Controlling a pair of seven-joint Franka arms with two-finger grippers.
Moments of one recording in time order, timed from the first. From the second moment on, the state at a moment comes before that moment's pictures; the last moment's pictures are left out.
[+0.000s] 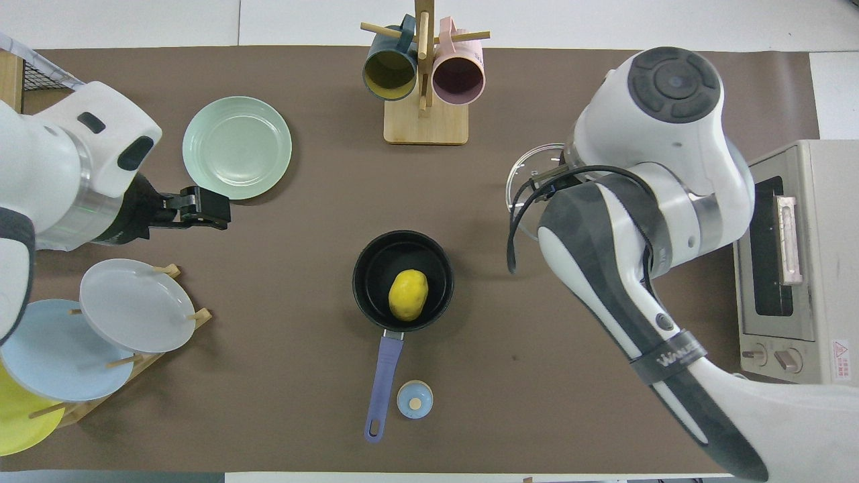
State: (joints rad) left arm -0.34 -0.06 -0.02 -1.68 -0.02 1.64 -0.40; right arm 0.18 0.28 0.09 -1.64 -0.07 1.90 -0.06
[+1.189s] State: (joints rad) left arm -0.68 0.20 -0.02 -1.92 -0.03 2.15 -0.58; right arm -0.08 0.10 0.09 -2.22 -0.06 2.34 -0.48
